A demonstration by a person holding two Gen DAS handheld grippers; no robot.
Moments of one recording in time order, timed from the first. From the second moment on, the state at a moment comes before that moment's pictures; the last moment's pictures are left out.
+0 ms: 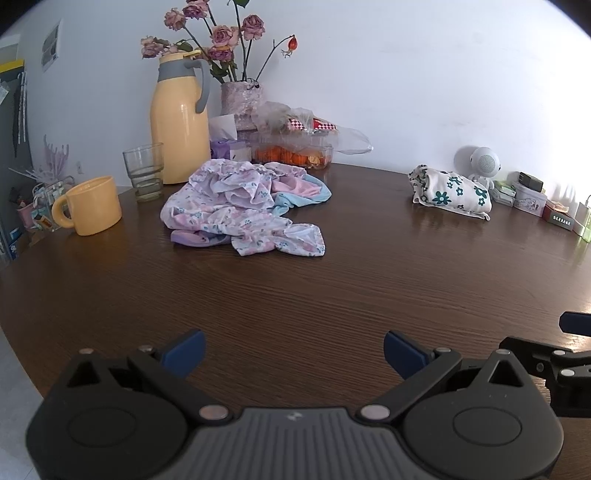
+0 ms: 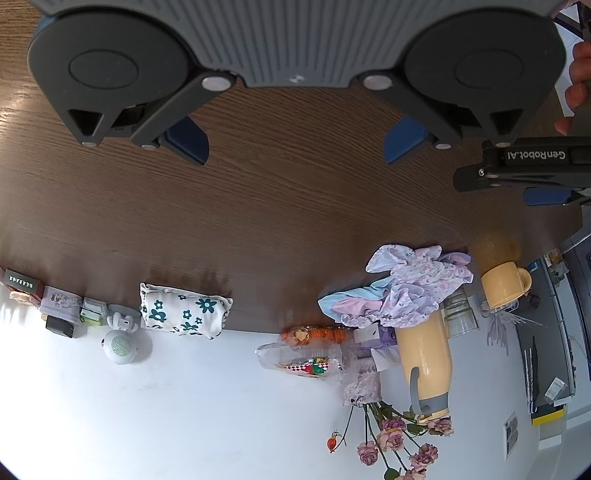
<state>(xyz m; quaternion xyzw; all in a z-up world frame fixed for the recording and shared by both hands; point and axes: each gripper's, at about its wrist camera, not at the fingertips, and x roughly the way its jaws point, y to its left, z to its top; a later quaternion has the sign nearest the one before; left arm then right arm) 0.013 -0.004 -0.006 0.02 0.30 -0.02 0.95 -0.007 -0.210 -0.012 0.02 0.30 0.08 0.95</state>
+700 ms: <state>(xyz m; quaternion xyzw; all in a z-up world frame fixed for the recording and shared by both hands) 0.082 0.044 0.015 0.01 0.27 -0.01 0.96 0.061 -0.161 0.013 -0.04 0.30 0.15 0.94</state>
